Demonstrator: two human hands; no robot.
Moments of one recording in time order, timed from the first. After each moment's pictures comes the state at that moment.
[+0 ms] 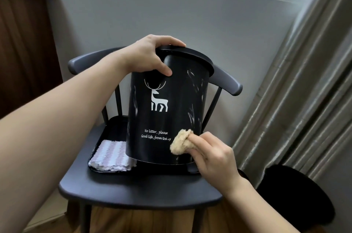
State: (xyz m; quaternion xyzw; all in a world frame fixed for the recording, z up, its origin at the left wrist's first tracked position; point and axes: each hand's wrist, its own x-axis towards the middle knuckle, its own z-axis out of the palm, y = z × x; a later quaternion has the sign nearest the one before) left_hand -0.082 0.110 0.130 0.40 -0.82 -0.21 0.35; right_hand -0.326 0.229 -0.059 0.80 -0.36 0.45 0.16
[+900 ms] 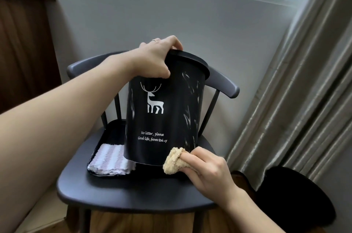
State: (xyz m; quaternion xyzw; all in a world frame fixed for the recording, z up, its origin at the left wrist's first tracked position) left_hand -0.104 0.125 0.143 0.49 -0.82 -0.09 0.27; right_hand -0.327 0.237 -0.075 0.84 -0.32 0.42 0.14
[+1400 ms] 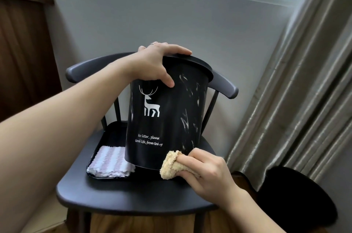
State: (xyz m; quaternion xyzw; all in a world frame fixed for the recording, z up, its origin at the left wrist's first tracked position) left_hand -0.106 0.131 0.141 0.48 -0.82 -0.11 0.28; right_hand -0.326 0.242 -0.065 0.85 -0.32 0.40 0.12
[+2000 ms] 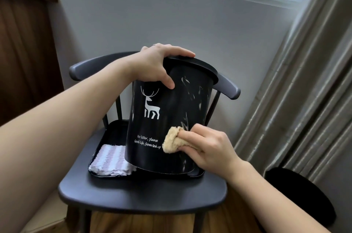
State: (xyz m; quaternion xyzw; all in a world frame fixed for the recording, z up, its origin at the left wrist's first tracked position) left_hand -0.097 0.138 0.140 0.46 -0.84 -0.13 0.27; right_hand -0.320 0.222 -0.012 0.86 -0.31 0.37 0.17
